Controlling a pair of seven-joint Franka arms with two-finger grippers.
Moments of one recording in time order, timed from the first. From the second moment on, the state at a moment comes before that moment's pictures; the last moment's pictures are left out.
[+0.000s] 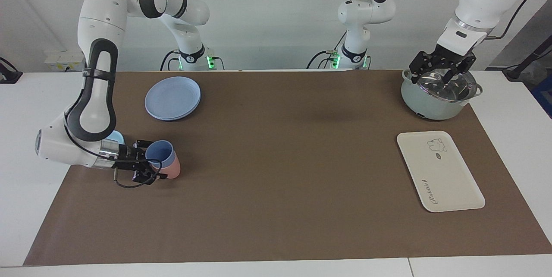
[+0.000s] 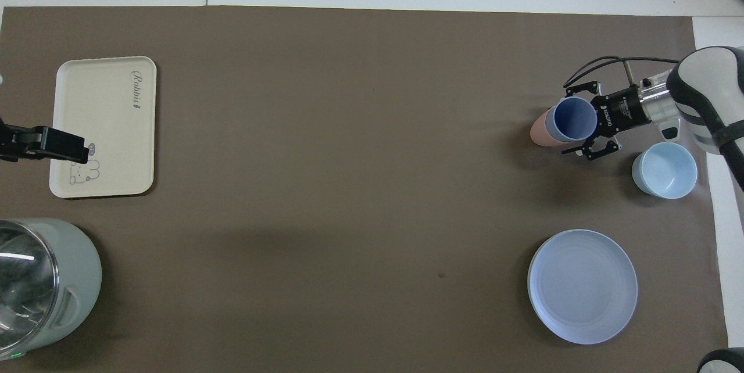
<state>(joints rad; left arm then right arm) 0.03 -0.06 -0.07 -1.65 0.00 1.58 0.05 -0.23 0.63 -0.01 -1.52 0.68 1.73 0.80</state>
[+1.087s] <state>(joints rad) -0.01 -0.06 -0.08 -1.66 -0.11 1.61 -0.17 -0.12 0.52 0.01 -1.61 0.80 1.69 0.74</state>
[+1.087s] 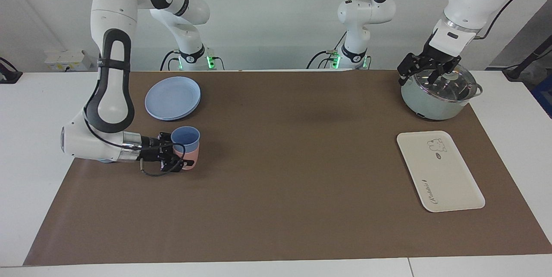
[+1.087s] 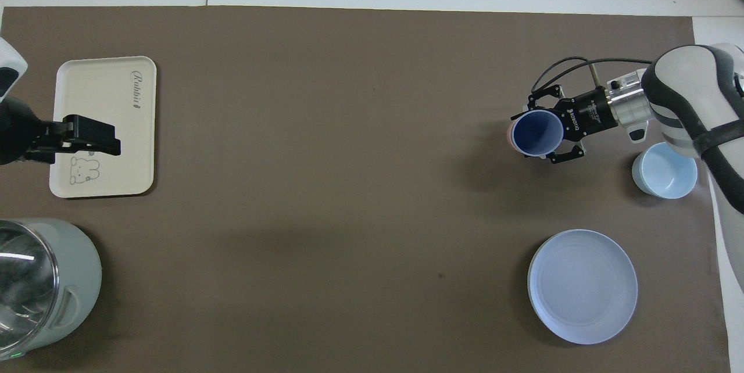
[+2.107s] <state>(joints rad) -0.56 -0.01 -0.09 -1.89 -0.18 2.44 -1.12 0.22 0.33 0.00 -1.65 0.80 1.85 1.23</state>
